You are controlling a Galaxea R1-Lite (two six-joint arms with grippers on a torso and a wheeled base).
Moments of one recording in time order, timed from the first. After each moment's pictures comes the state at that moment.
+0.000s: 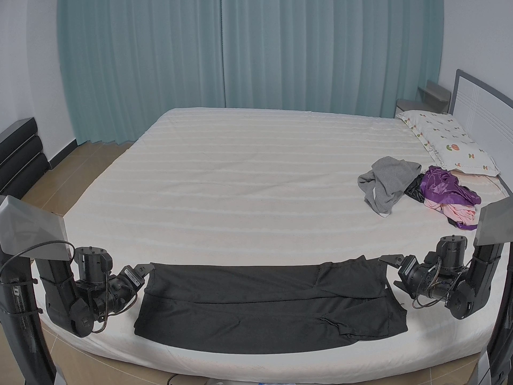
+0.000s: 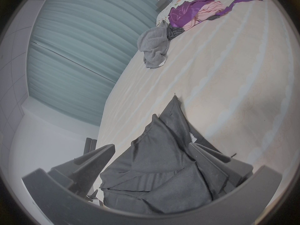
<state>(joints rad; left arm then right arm) -0.07 2.22 -0.28 -1.32 -0.03 -0.88 0.05 2.23 -0.30 -1.36 0.27 0.89</state>
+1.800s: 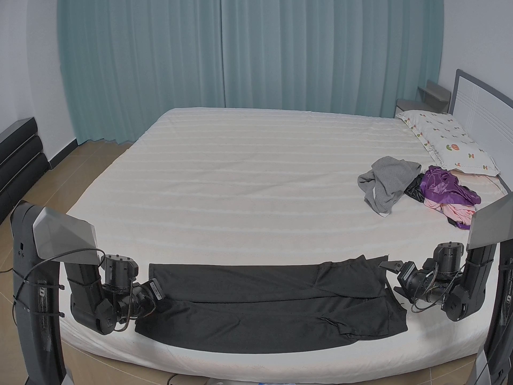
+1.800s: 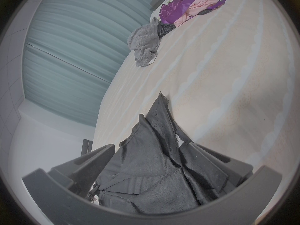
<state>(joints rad) -0.12 2.41 -0.45 -1.24 -0.02 -0.61 0.01 2.33 -0.32 -1.40 0.29 0.88</state>
